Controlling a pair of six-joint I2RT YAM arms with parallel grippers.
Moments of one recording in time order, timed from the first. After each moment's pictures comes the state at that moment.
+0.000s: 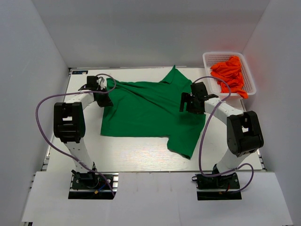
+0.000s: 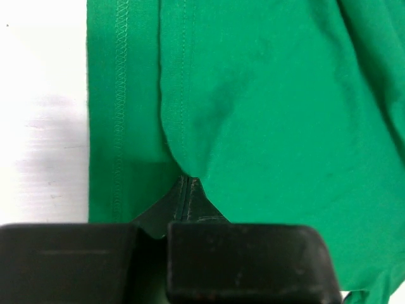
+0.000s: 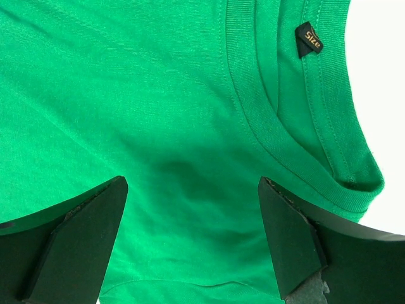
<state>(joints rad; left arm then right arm) 0.00 1.91 1.28 -0.37 0.28 -0.34 0.31 1.68 1.08 -0.38 0.01 0.36</state>
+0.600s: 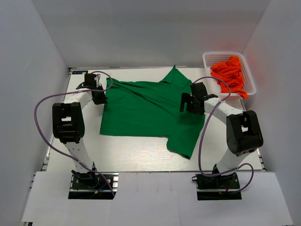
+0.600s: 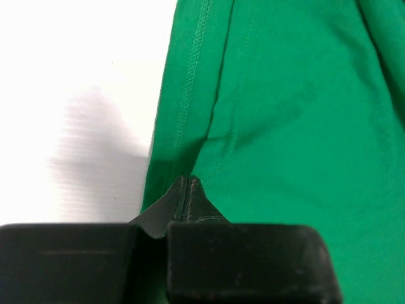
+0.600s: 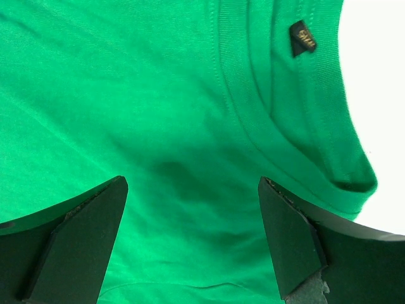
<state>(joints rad) 0.02 1.90 1.31 -0.38 0.12 -0.33 0.31 1.69 1.08 -0.38 0.02 0.36</state>
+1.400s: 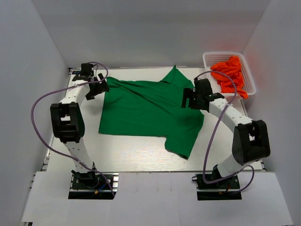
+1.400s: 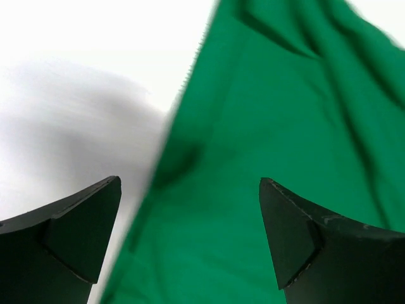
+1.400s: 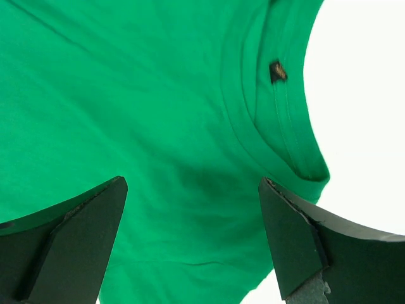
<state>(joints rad) 0.02 1.94 1.56 -0.60 -0.04 -0.40 0.31 1.57 1.10 -0.42 0.03 0.32</state>
